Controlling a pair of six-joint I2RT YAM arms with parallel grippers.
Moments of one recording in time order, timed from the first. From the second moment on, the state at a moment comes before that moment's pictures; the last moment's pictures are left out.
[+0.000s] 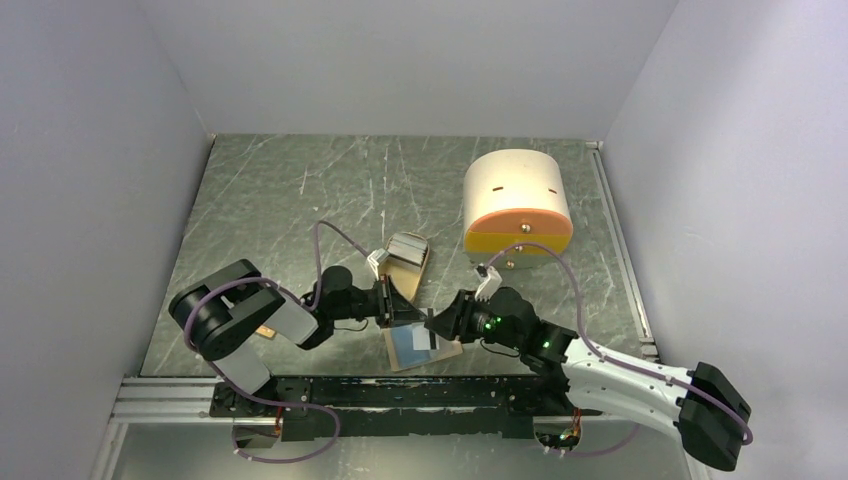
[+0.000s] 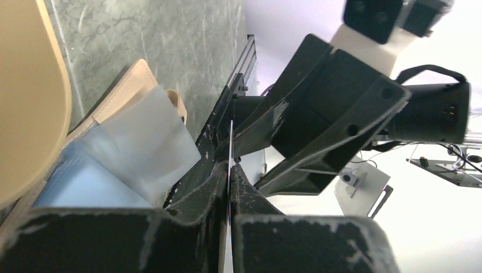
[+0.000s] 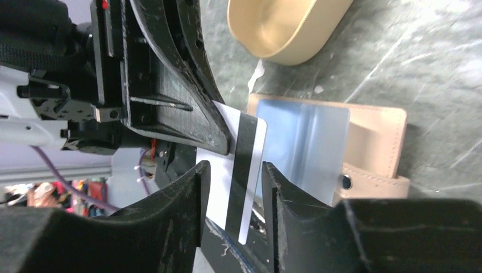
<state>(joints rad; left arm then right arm) -0.80 1.66 0.29 1.15 0.60 -1.28 0.94 0.78 0.24 0.13 -0.04 0.92</state>
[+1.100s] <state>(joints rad) -0.80 1.07 0.40 0.17 0.18 -1.03 0.86 0.91 0.25 0.17 -0.16 0.80</state>
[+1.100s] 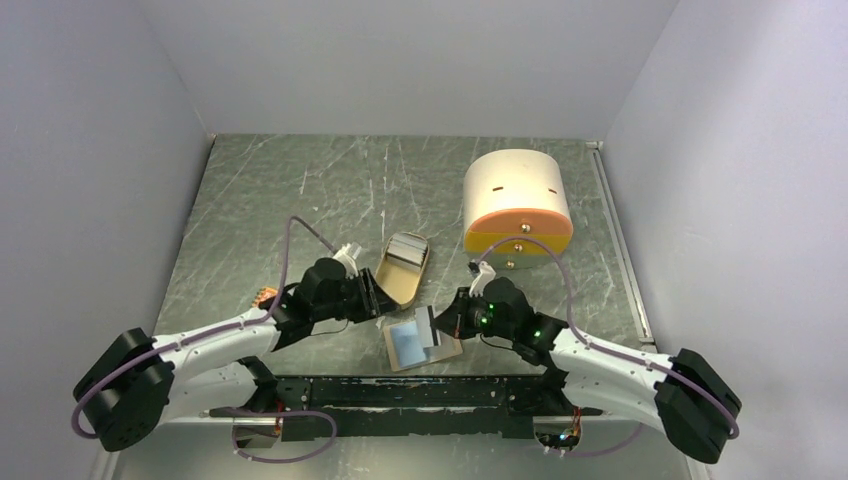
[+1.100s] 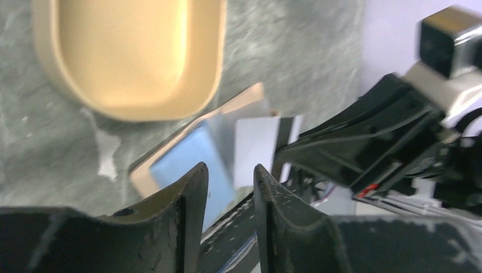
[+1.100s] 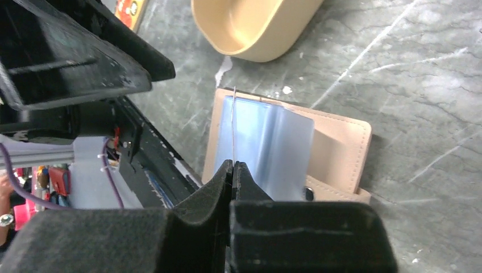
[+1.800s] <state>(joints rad) -0.81 1.25 0.33 0.12 0.23 -0.92 0.77 1.05 0.21 0.30 -0.26 0.82</state>
